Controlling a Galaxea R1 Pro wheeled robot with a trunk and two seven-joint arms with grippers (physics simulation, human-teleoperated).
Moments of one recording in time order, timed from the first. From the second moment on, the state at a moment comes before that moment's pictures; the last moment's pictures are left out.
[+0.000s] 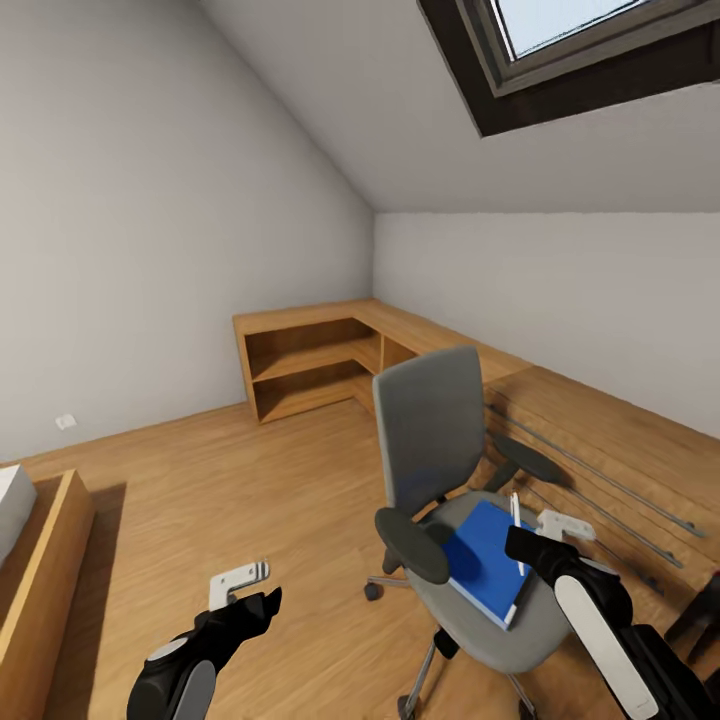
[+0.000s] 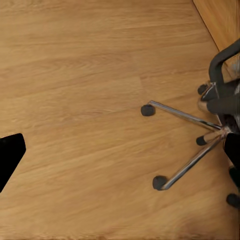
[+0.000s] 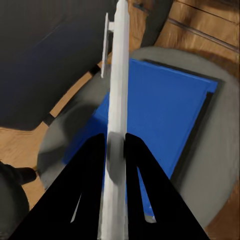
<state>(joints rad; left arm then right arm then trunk) -0.03 -0.11 -0.05 -1.61 0.32 0.70 0.28 -0.28 -0.25 0.15 -1.49 -0.72 0.60 -0.52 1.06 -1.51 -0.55</state>
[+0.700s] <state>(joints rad) -0.03 -0.11 -0.08 -1.60 0.32 0.70 0.28 -0.28 -0.24 0.07 -1.49 -0.72 0.60 -0.52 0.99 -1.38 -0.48</state>
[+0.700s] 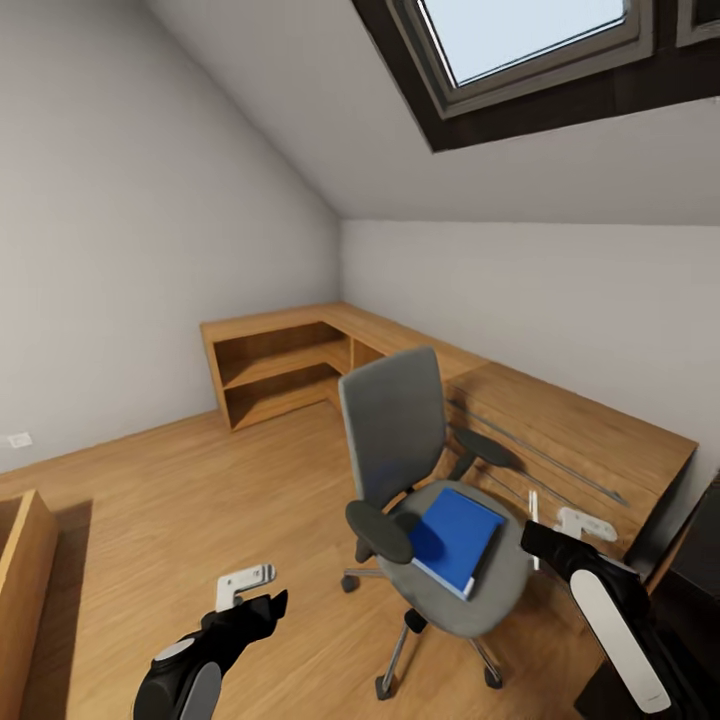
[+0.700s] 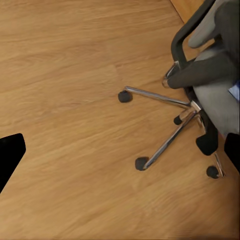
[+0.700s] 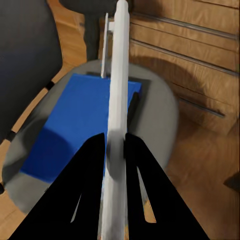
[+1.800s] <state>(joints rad) -0.03 -0.10 -0.15 -1.57 0.32 0.70 0.28 -0.28 -0.25 -0.02 -1.48 -0.72 0.60 -0.52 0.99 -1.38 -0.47</state>
